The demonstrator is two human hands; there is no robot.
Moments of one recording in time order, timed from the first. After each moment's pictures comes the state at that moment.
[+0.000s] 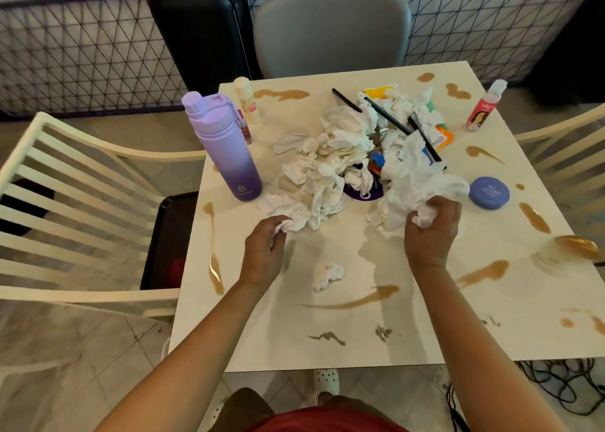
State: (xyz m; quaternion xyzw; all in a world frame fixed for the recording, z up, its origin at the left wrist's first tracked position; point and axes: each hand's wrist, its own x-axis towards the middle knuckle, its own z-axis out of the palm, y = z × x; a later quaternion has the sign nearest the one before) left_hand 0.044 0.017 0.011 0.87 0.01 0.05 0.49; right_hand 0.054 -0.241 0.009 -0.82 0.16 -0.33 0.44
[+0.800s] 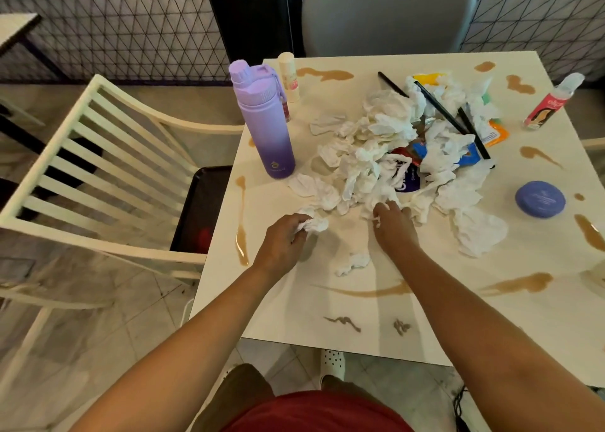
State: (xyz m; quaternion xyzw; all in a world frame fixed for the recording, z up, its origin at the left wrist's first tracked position) left_hand 0.024 0.033 0.009 0.90 0.04 -0.05 0.43; right_hand 0.089 -0.185 -0.048 -0.99 0.00 0.09 0.15
